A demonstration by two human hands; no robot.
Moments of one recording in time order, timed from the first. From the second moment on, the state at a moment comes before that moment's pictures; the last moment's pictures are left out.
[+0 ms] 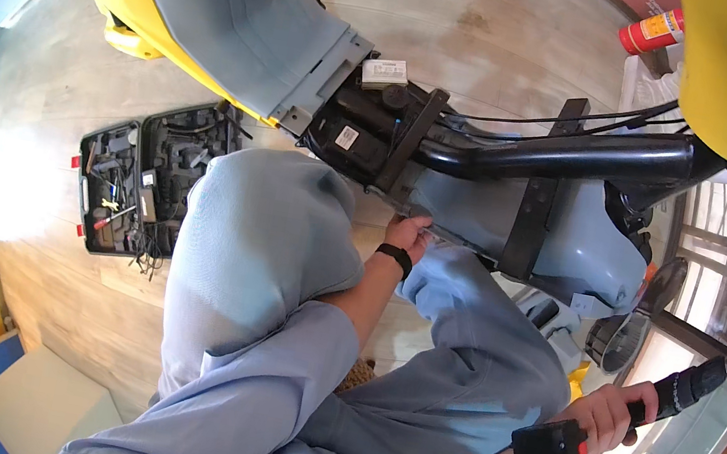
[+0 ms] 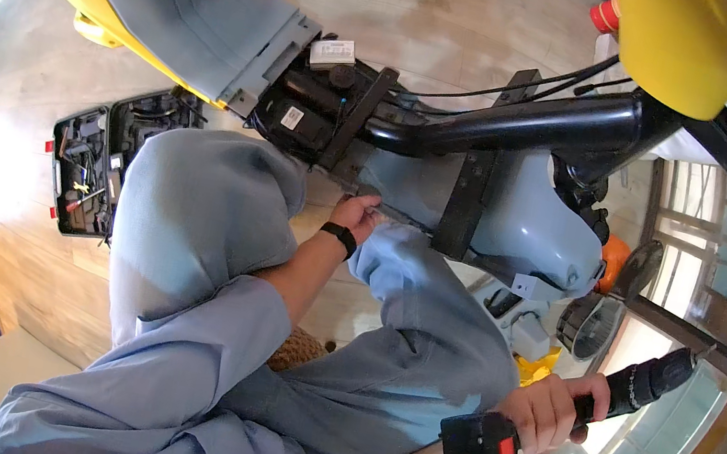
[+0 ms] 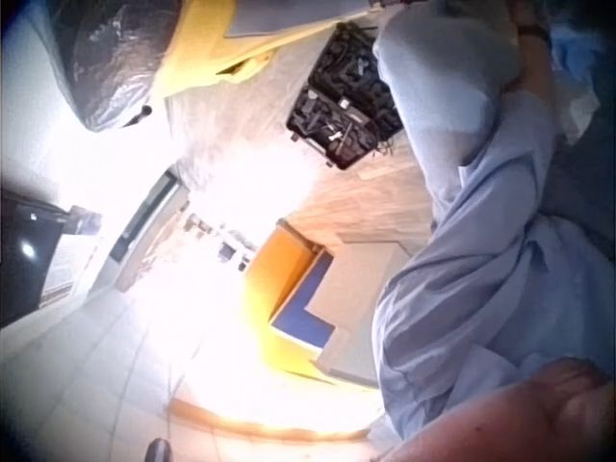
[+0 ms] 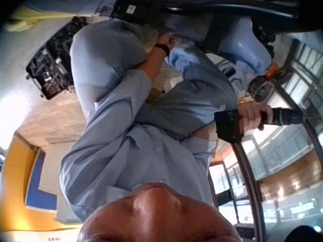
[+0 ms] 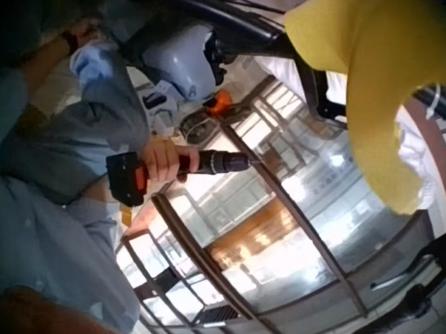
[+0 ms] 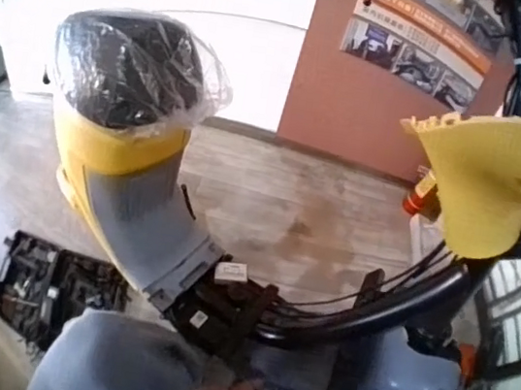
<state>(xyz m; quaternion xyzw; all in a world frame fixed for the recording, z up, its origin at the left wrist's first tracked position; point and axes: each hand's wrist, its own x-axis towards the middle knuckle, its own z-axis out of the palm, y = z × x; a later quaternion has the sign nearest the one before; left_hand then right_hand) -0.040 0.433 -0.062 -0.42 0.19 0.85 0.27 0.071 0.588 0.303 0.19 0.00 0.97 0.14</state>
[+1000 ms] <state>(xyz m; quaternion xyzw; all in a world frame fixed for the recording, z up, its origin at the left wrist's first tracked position) -0.062 0.376 -0.019 -0.36 0.25 0.80 0.42 0.191 0.521 0.360 -0.04 -0.27 0.96 -0.01</state>
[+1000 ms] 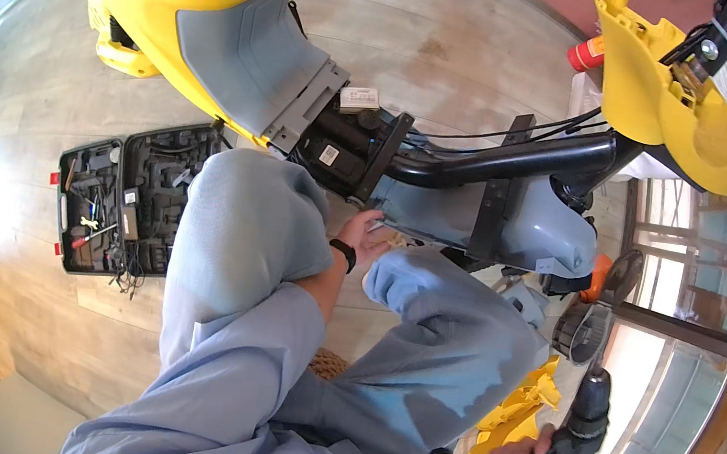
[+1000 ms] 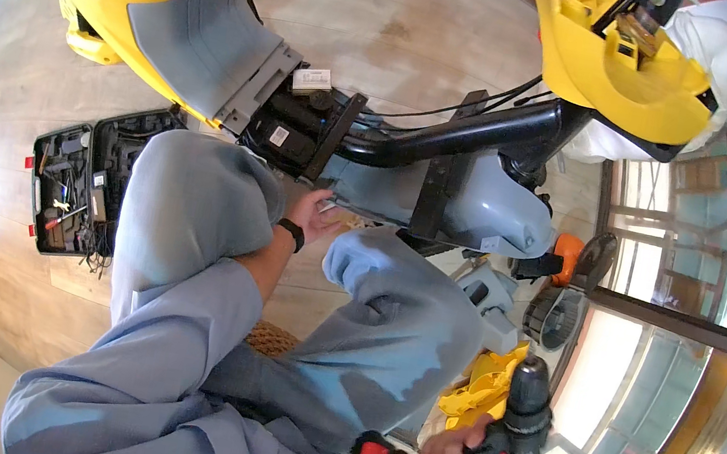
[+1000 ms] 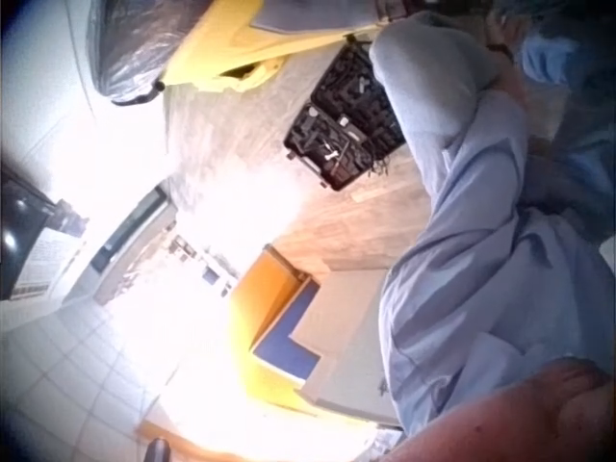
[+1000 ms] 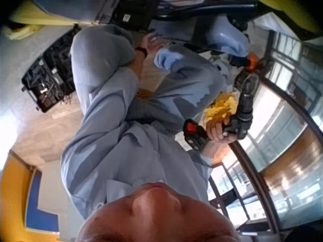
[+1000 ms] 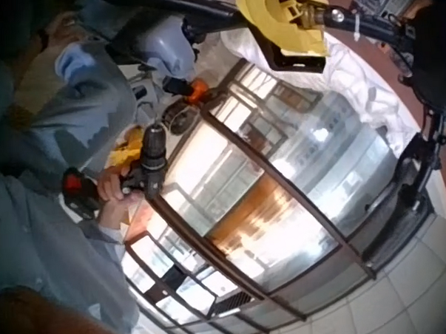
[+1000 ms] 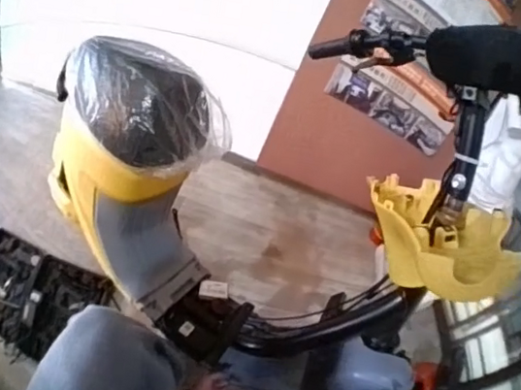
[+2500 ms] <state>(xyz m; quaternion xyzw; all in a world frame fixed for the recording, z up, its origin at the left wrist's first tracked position) -0.037 0.447 -0.026 -0.41 0.29 0.84 0.19 0.209 0.537 0.280 0.11 -0.06 0.99 0.09</state>
